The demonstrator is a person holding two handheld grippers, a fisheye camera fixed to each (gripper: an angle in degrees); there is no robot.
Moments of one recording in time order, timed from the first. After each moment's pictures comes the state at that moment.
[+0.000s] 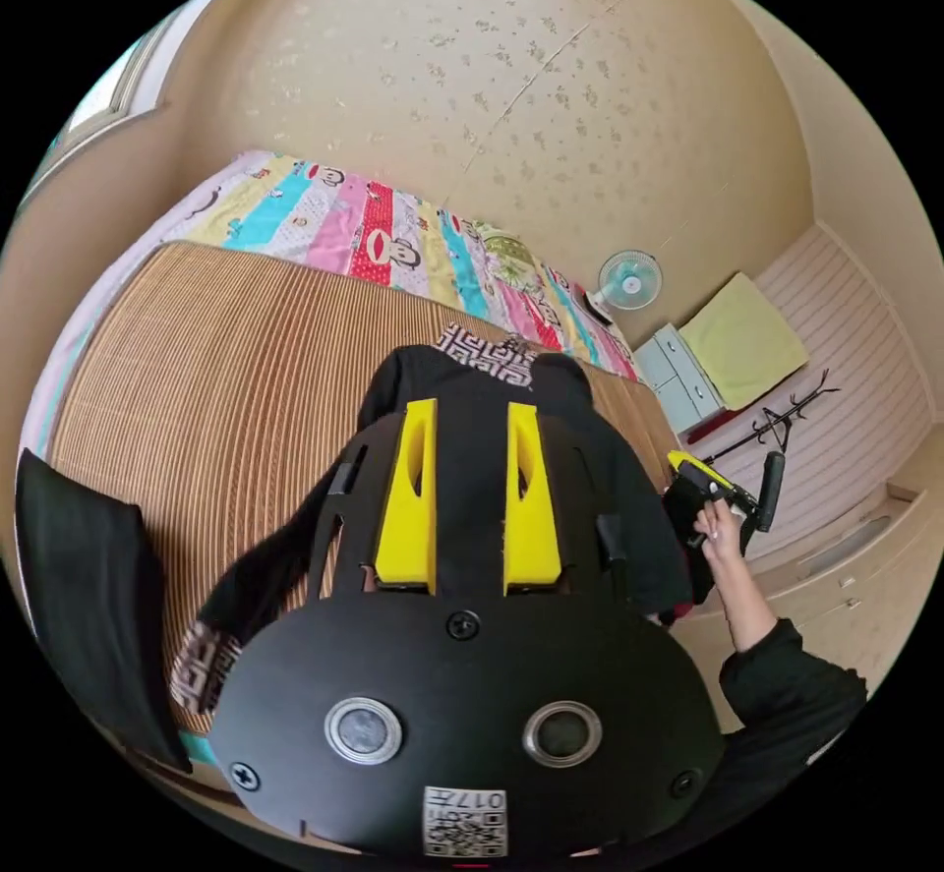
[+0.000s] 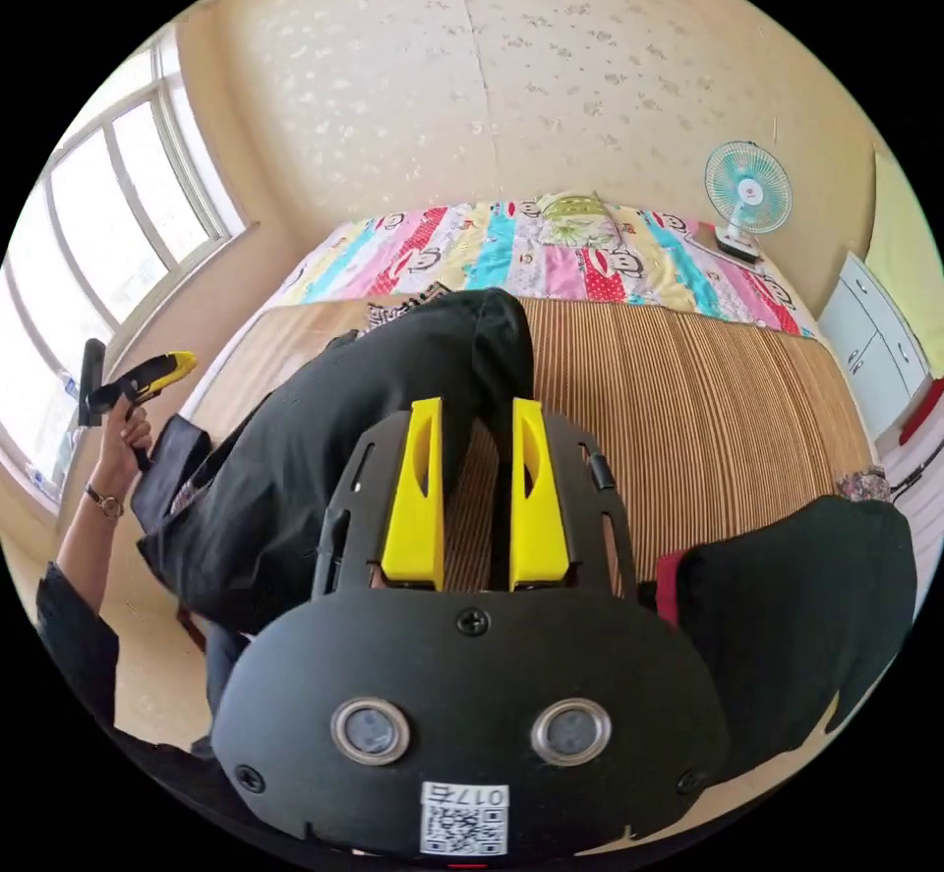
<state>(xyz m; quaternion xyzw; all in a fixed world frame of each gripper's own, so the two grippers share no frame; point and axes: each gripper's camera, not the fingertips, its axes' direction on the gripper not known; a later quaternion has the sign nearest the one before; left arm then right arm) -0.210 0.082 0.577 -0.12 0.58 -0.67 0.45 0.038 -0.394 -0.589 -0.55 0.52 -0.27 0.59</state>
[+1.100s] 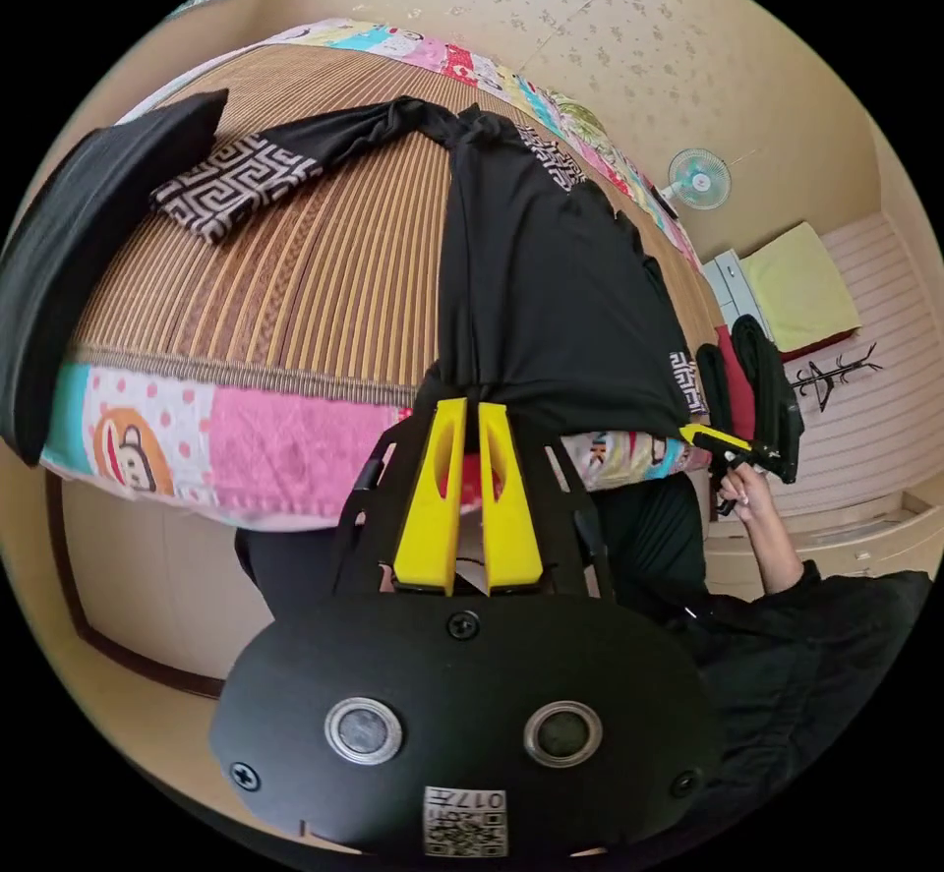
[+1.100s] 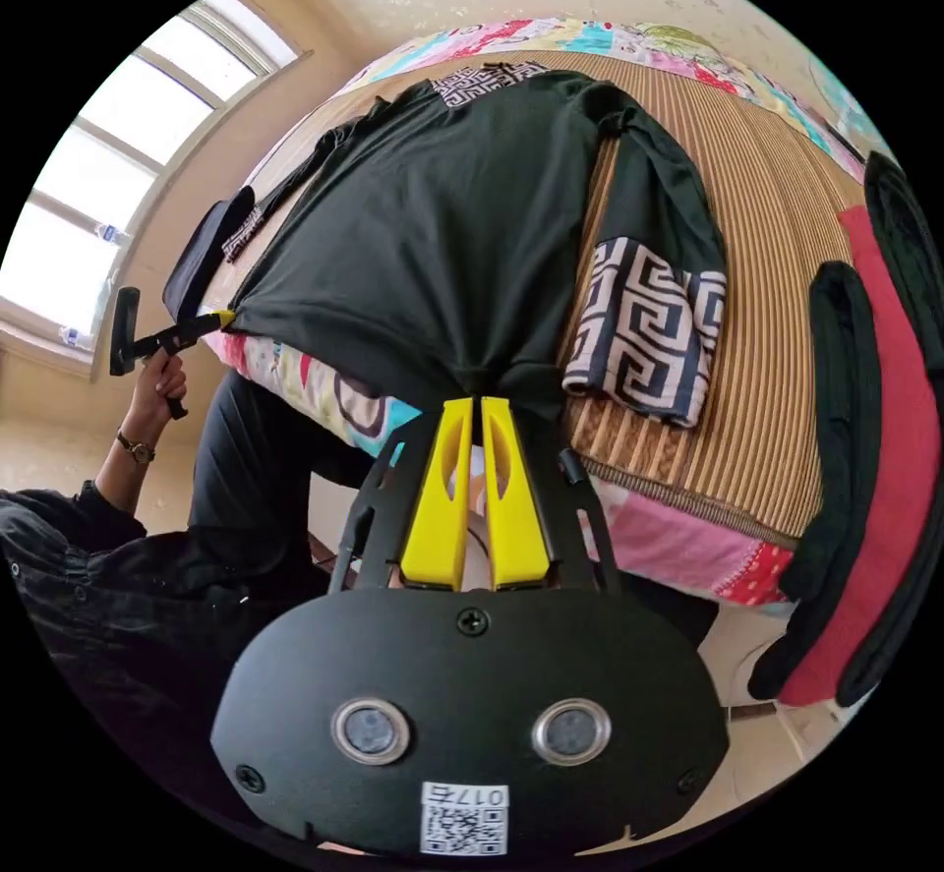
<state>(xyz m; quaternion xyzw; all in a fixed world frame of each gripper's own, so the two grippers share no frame) -0.044 0.199 0.404 -0.25 0.63 -0.61 0.40 0.045 -0.320 -0.793 -0.71 0.46 -0.09 0.52</state>
